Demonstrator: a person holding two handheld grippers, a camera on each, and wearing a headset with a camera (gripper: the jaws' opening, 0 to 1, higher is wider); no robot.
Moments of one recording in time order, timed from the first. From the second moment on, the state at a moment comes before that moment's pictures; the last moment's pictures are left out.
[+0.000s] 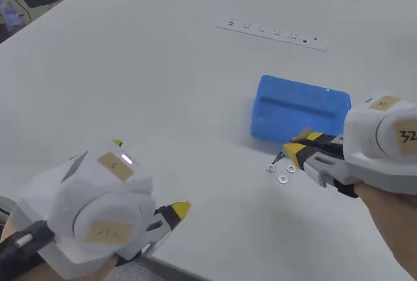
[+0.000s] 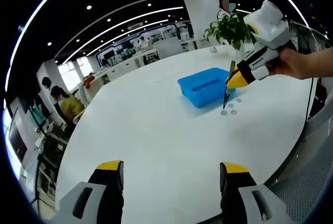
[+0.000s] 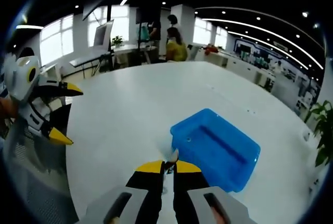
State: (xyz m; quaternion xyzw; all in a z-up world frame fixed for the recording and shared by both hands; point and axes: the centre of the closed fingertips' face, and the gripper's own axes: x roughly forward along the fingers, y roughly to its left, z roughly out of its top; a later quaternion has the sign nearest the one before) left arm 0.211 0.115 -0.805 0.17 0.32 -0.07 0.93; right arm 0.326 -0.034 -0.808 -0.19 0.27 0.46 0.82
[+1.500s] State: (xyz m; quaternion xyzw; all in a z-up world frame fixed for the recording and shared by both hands) left arm 0.213 0.092 -0.800 0.11 0.29 -0.12 0.94; right arm 0.318 -0.031 -0.802 -0.17 0.29 0.45 0.83
